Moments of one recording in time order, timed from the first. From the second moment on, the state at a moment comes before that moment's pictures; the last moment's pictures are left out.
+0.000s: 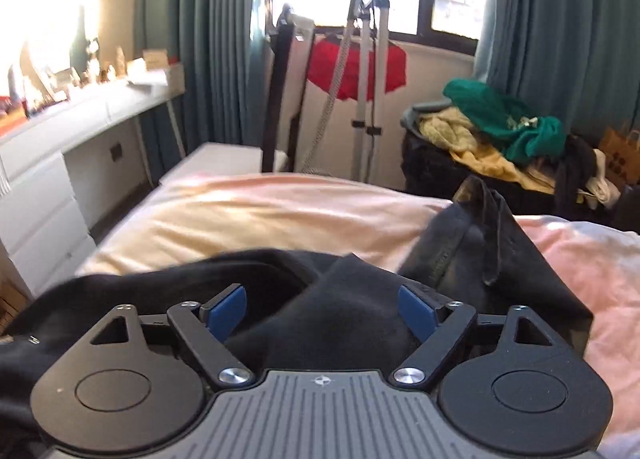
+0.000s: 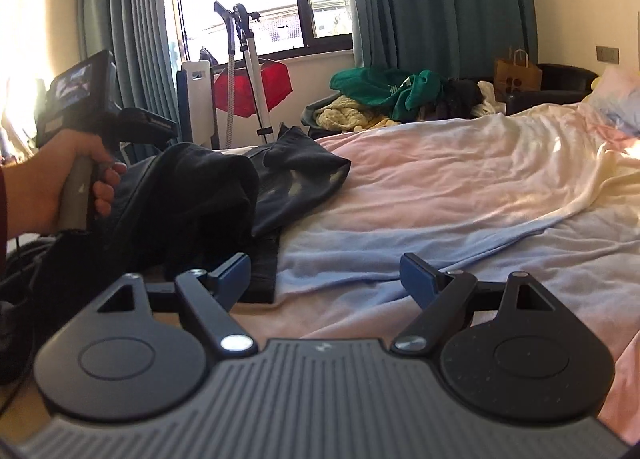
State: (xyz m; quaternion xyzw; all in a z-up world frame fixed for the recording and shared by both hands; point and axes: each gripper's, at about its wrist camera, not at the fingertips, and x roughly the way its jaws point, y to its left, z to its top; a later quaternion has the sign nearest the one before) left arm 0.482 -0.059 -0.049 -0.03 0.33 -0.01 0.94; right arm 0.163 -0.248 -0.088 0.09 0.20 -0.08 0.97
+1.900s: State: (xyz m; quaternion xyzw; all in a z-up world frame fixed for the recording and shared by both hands) left arm 0.450 -0.159 -0.082 0.13 0.42 0.00 0.90; right arm 0.165 -0.303 -0.107 0.26 0.24 -0.10 0.93
